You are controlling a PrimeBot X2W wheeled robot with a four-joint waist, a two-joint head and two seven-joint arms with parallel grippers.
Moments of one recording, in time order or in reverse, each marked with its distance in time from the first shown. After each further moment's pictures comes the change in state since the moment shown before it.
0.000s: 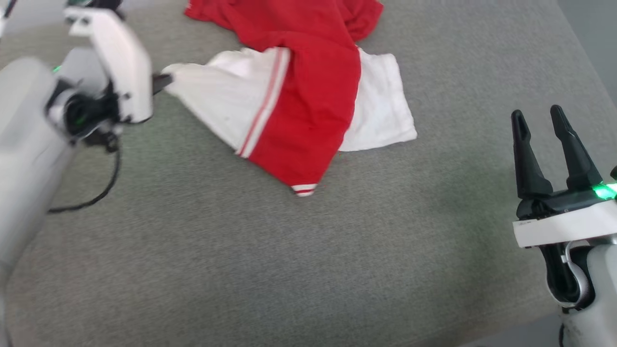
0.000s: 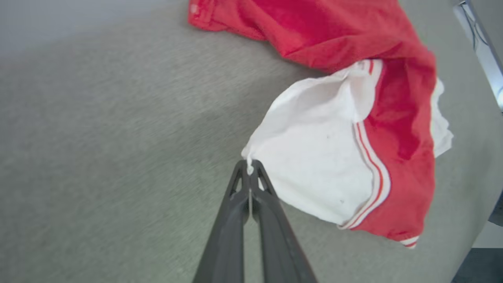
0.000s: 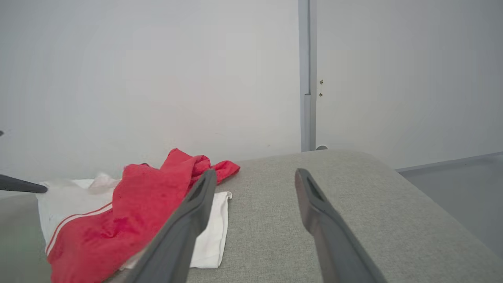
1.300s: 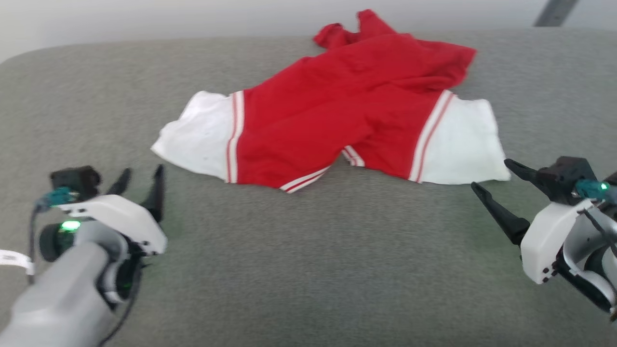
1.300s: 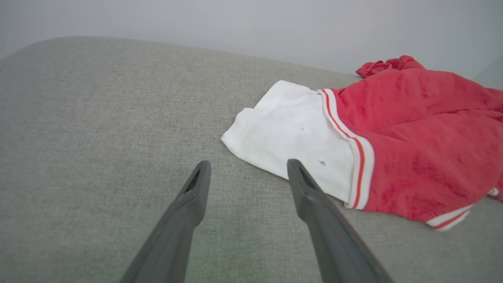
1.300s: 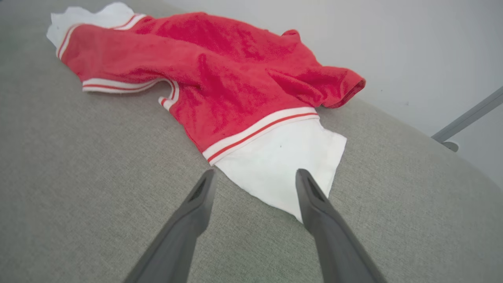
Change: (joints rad) left arm 0.592 0.044 0.124 -0.173 0.066 0.236 -0.844; right arm -0.060 -0.363 0.344 -0.042 -0.021 0.000 0.453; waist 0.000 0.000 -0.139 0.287
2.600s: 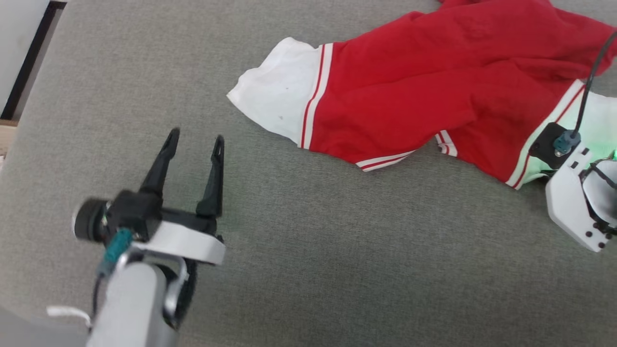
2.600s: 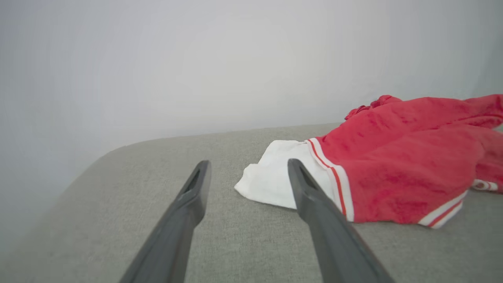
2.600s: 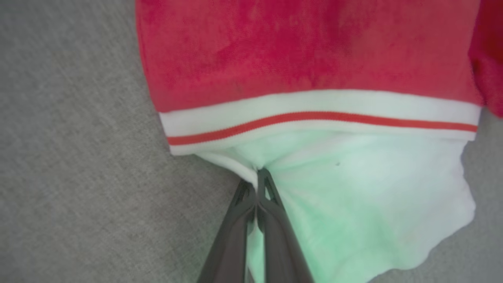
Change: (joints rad) left arm 0.343 -0.456 0.697 -0.483 1.027 -0.170 -0.009; right arm -0.632 -0.294 0.825 0.227 0.243 0.003 0.289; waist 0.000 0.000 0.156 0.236
